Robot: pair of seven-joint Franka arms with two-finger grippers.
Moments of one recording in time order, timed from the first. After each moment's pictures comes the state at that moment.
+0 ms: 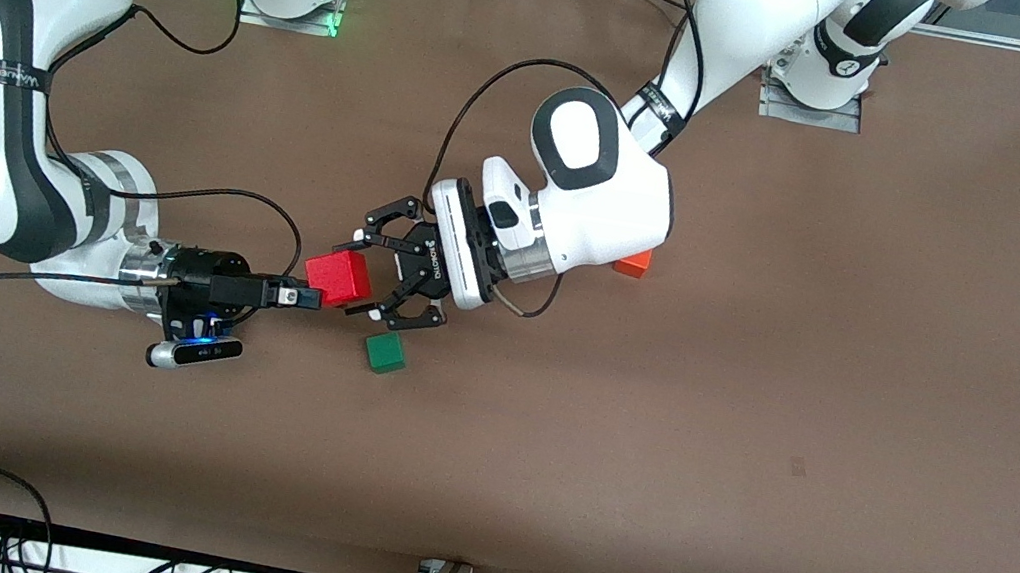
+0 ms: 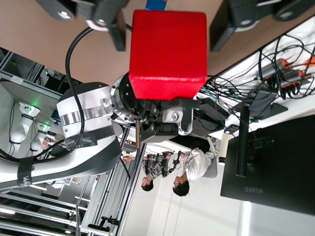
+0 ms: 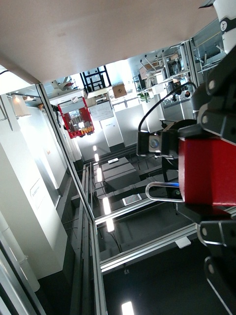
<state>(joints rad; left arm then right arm) -0.67 0.88 -0.13 -0.98 -1.49 2.70 1.42 0.14 0.69 -0.05 -1.50 1.82 1.53 -0.29</state>
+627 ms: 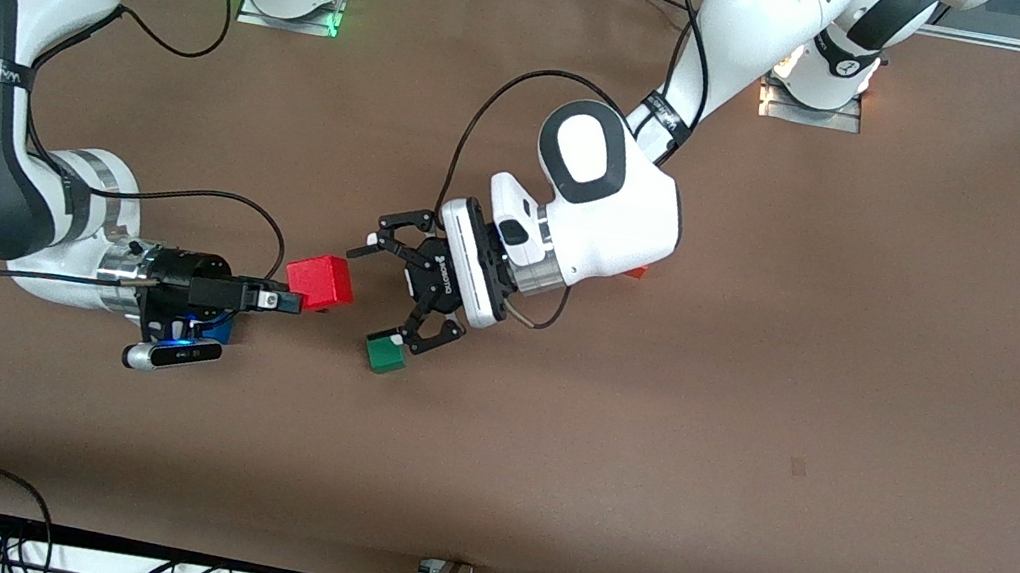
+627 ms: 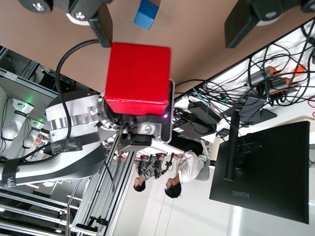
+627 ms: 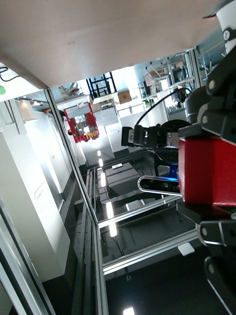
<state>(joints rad) -0.64 0.89 -0.13 -0.98 -1.49 2.70 1.40 0.12 0.69 -0.08 -1.48 1.77 1.53 -0.29</state>
